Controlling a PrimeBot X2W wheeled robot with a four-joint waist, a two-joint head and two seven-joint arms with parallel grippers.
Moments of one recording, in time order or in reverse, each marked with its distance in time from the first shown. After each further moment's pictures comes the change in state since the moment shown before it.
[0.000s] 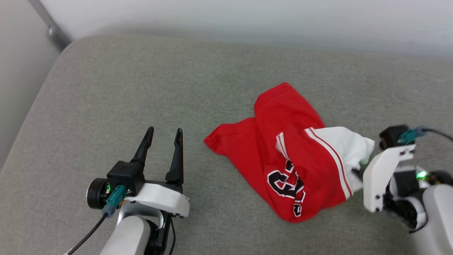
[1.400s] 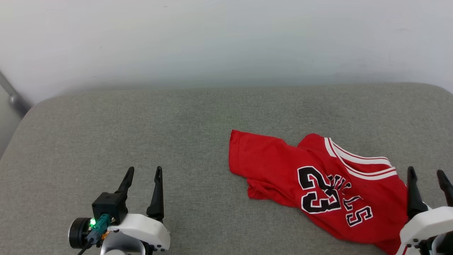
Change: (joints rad) left arm 0.170 0.067 0.032 -0.034 -0.033 0.053 0.058; right arm 0.307 0.166 -0.394 -0.210 -0.288 0.000 -0.733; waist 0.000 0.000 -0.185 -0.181
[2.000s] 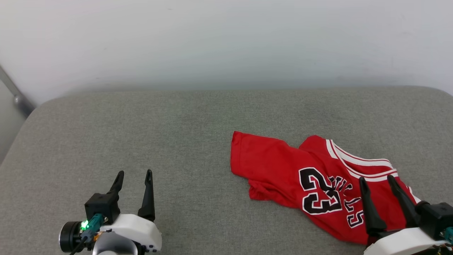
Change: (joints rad) left arm 0.013 0.034 0.014 -0.002 -0.006 0.029 0.032; right arm 0.148 0.013 0.265 -0.197 0.058 0.000 -0.051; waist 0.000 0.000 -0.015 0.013
